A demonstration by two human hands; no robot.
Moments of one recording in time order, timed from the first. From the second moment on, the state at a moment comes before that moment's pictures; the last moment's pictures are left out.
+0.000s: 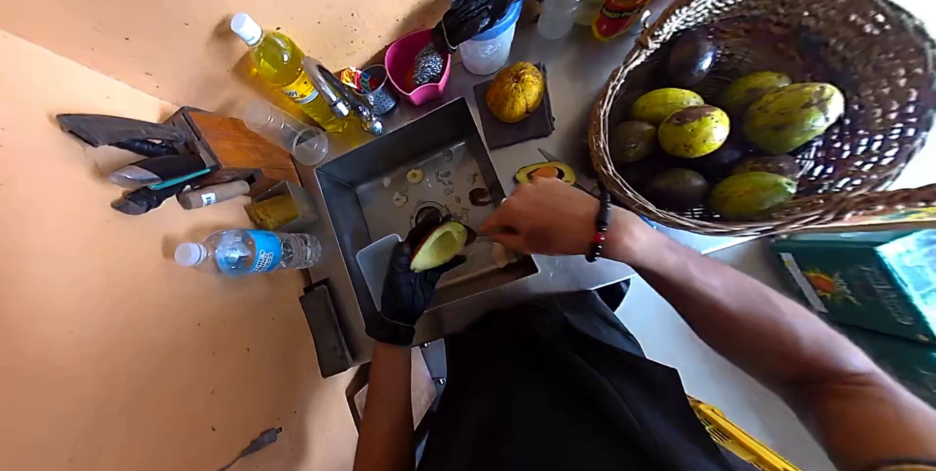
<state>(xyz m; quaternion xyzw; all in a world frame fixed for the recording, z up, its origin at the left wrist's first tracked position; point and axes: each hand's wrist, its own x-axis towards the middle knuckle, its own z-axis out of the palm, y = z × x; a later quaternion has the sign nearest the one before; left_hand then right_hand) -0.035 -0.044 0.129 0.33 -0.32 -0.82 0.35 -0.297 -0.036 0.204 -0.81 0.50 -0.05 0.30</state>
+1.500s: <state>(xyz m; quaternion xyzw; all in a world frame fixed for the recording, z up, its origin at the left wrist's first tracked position) -0.055 -0.056 0.137 0.16 -0.16 -0.78 0.58 -0.284 -0.023 0.182 -0.53 0.48 -0.33 0.62</state>
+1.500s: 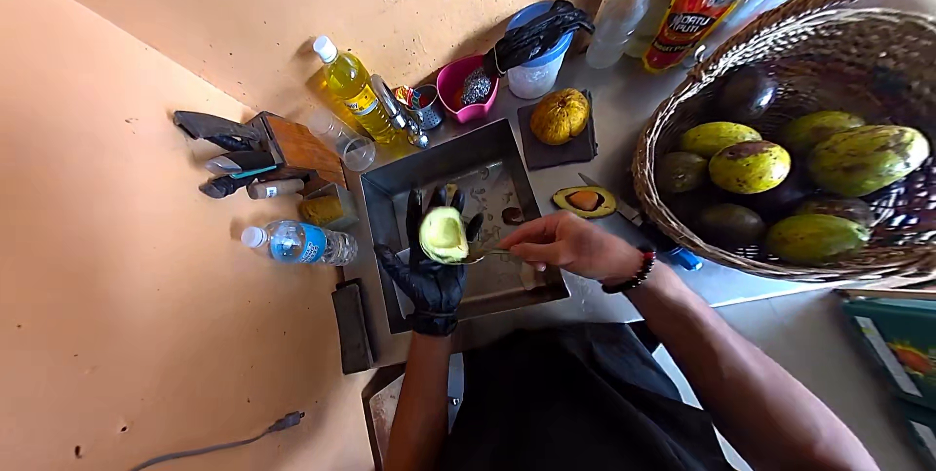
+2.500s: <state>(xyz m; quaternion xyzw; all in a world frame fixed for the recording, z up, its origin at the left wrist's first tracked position) -0.073 -0.010 0.165 0.48 -0.17 -0.59 0.63 -0.199 0.008 0.116 -0.55 0.58 -0.35 0.49</state>
